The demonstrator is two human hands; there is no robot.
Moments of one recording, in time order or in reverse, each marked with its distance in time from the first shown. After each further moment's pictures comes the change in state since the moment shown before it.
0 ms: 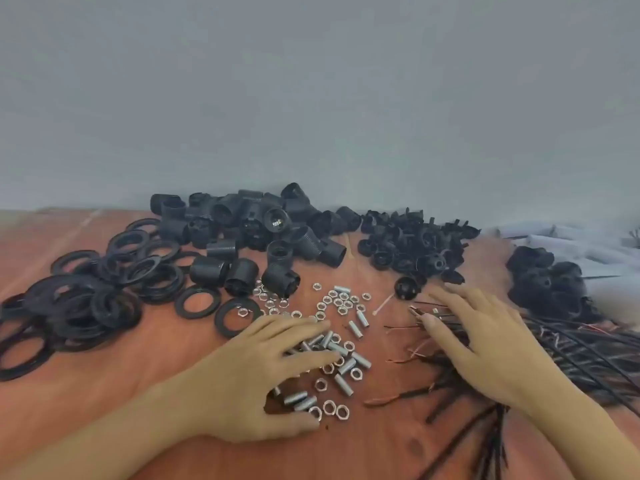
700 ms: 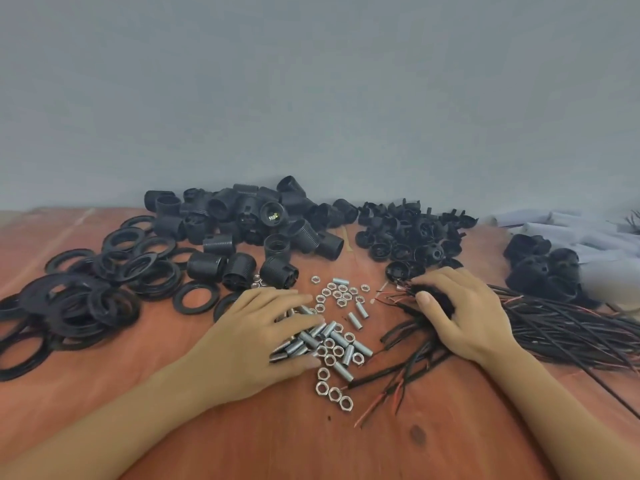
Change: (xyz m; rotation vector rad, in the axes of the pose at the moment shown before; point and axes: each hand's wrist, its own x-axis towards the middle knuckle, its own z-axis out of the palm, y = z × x) left_hand 0.014 -0.013 0.002 0.126 0.140 -0.127; right_hand 0.034 0.014 0.036 0.216 0.287 -0.149
